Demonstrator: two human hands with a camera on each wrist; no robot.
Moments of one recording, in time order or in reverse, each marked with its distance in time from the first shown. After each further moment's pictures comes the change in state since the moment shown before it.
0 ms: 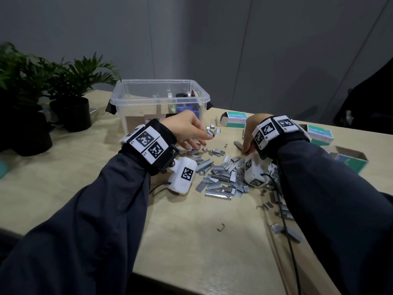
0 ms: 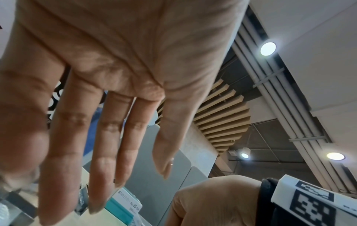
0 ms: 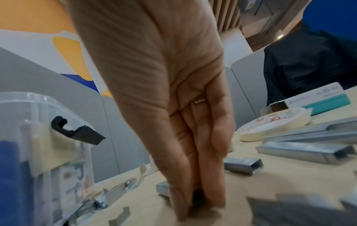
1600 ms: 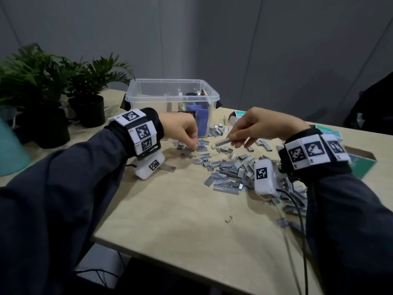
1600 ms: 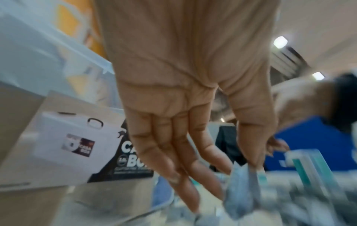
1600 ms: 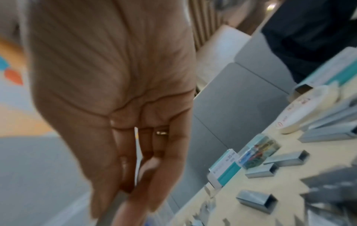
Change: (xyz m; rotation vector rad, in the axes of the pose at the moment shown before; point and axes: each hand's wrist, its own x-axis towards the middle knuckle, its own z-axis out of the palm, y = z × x) left_hand -0.011 -0.020 -0.037 0.622 -0.230 0.225; right_hand -0.058 -0.003 -0.014 0.657 -0.087 -0.543
